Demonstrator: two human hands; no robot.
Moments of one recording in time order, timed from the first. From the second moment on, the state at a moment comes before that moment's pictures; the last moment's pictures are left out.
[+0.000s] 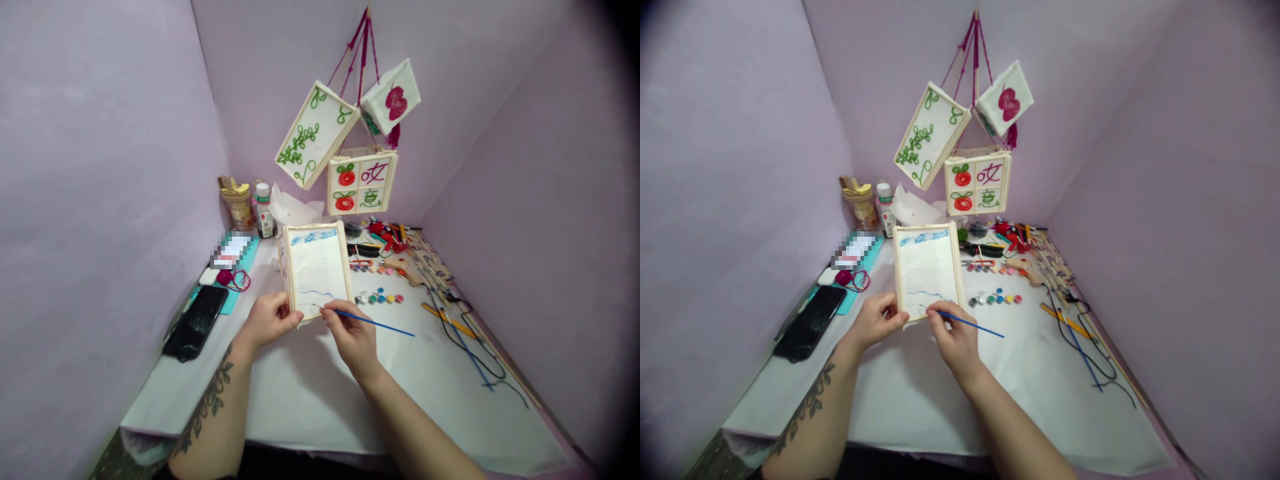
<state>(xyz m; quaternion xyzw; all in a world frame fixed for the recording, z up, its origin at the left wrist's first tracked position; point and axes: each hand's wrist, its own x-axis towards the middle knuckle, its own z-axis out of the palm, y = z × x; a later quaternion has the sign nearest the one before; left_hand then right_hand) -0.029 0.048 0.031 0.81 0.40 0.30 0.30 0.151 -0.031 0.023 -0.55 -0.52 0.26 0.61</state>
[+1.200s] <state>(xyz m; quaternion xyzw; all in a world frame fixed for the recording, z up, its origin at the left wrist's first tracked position) -0.028 0.048 0.031 0.81 0.40 0.31 0.31 0.159 -0.034 0.028 -0.58 -0.50 0.23 0.61</state>
